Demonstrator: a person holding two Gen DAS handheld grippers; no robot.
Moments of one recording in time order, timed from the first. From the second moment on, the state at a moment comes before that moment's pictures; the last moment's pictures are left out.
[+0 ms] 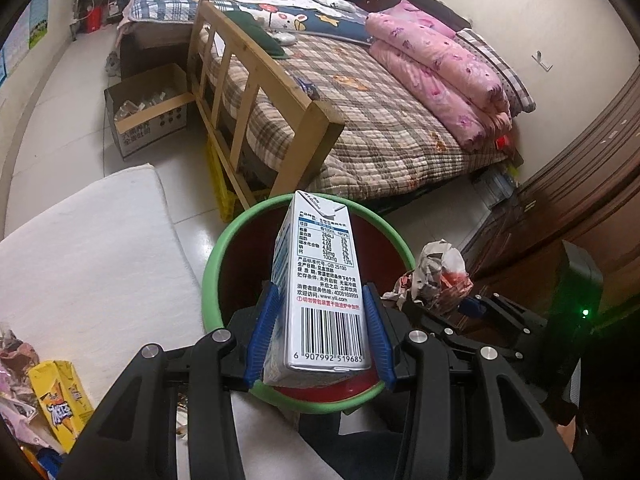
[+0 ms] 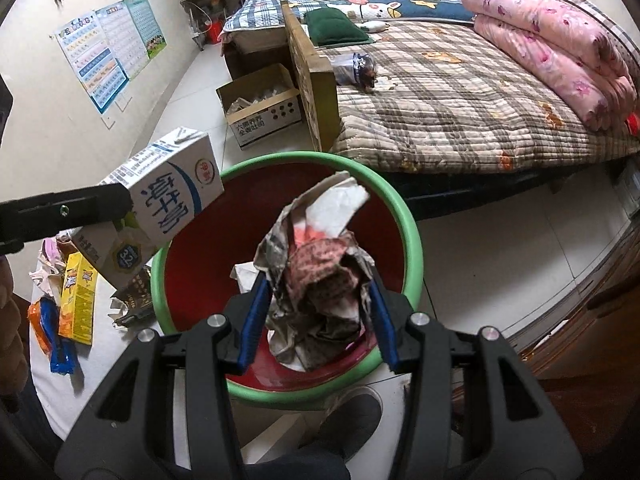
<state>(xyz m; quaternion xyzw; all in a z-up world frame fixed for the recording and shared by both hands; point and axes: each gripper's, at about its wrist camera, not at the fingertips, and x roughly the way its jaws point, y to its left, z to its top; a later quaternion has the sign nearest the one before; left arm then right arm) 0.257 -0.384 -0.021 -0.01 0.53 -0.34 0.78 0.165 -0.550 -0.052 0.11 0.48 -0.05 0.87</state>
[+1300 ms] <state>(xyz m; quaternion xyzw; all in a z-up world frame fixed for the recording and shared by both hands) 0.195 -0.093 0.015 -0.12 0.49 -0.13 0.85 0.157 -0.366 -0.017 0.05 0.49 0.05 0.87</state>
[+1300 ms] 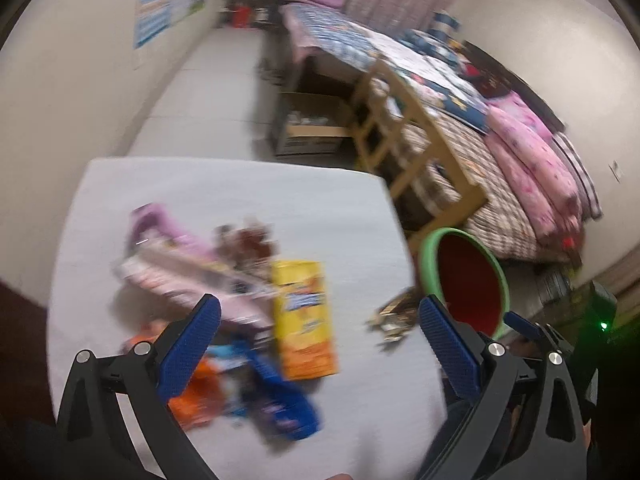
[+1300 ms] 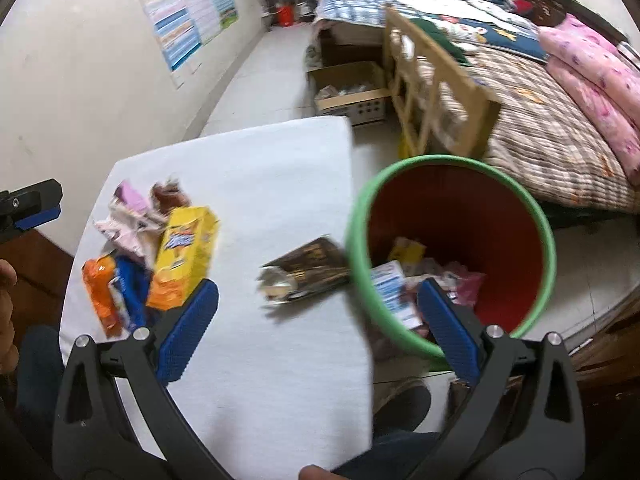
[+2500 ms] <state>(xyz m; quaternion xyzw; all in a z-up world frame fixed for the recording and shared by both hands) 0.242 -0.008 -0.105 -0.22 0.56 -0.05 0.80 0.208 -0.314 -0.110 0.01 0.56 0.02 0.83</state>
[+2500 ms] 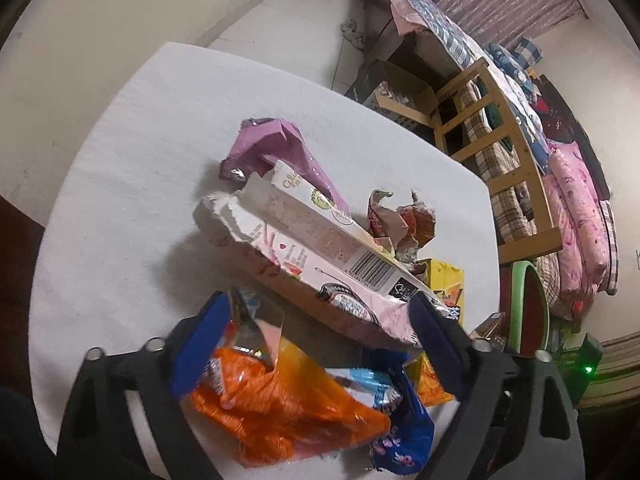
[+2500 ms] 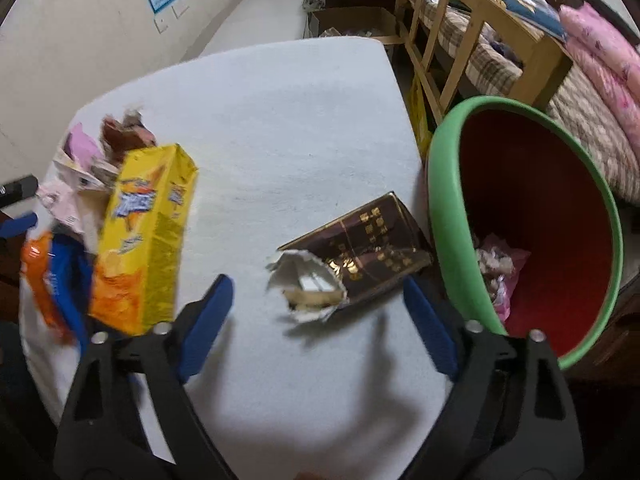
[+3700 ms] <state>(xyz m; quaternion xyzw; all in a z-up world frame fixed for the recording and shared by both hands) 0.216 0.012 -0.035 -0.18 0.49 -0.08 0.85 0.184 -0.312 -0.043 0.04 0.49 0.07 0.87</state>
